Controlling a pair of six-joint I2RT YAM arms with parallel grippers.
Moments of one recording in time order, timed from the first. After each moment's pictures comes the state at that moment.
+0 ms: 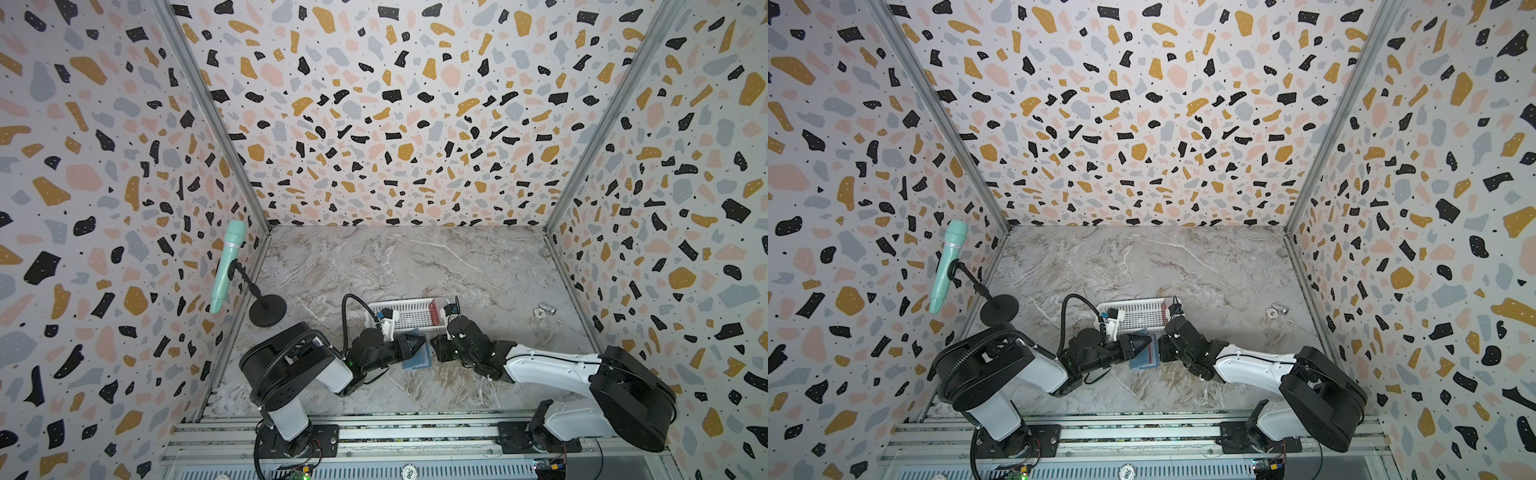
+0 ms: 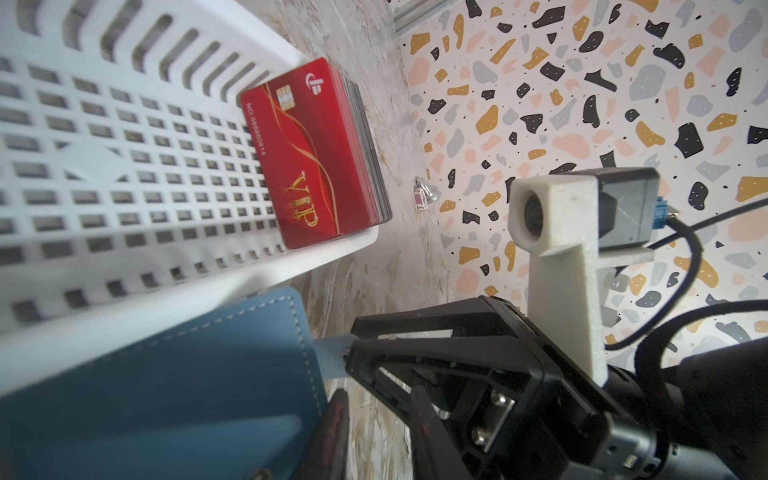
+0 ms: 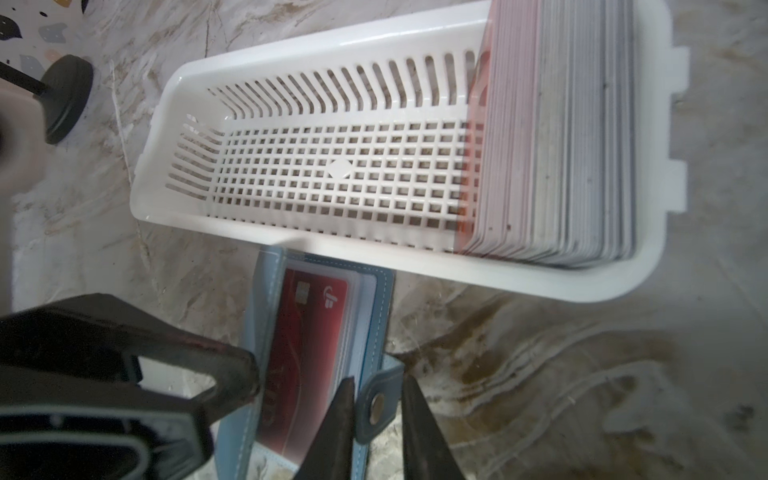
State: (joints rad) left arm -0.83 1.70 0.32 1.12 0.30 -1.08; right arm 0.87 1.35 0.52 0.06 0.07 0.63
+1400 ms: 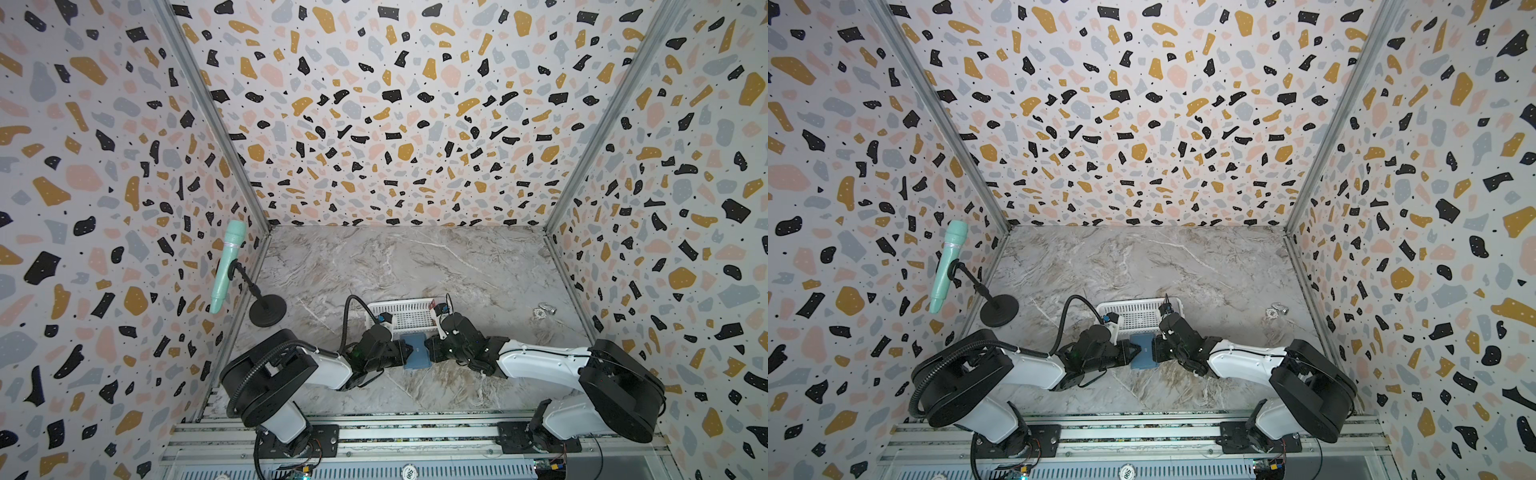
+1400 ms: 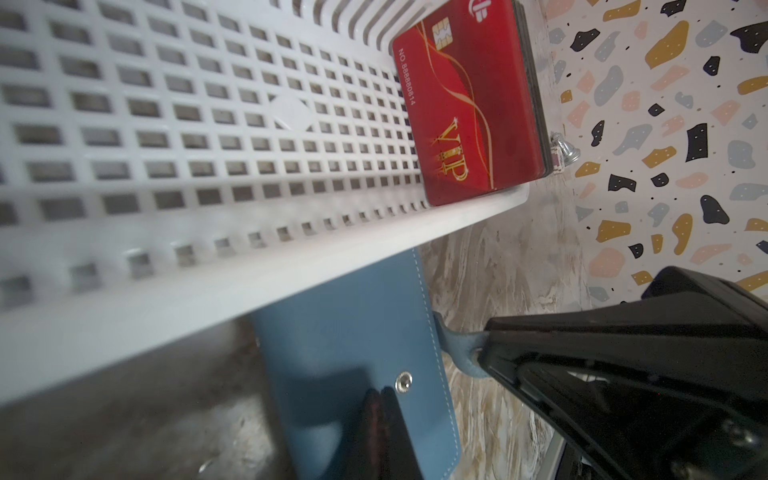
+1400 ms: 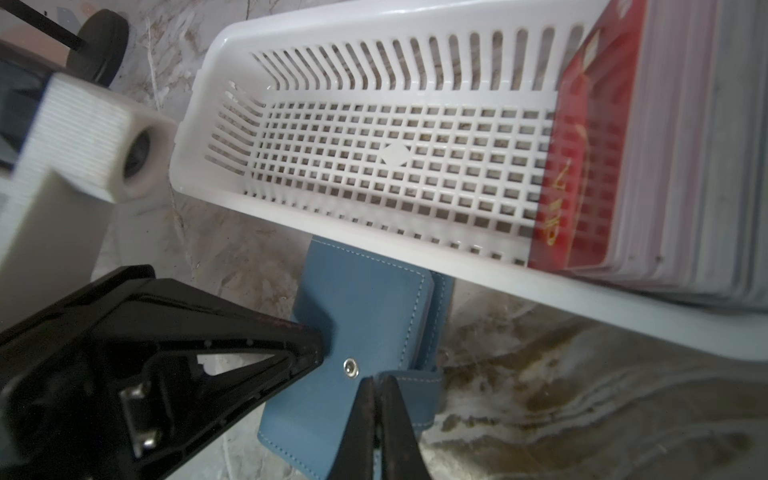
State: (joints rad) left arm -0.83 1.58 0.39 0.59 0.19 -0.91; right arm 0.89 1.42 0.58 0.06 -0.04 0.58
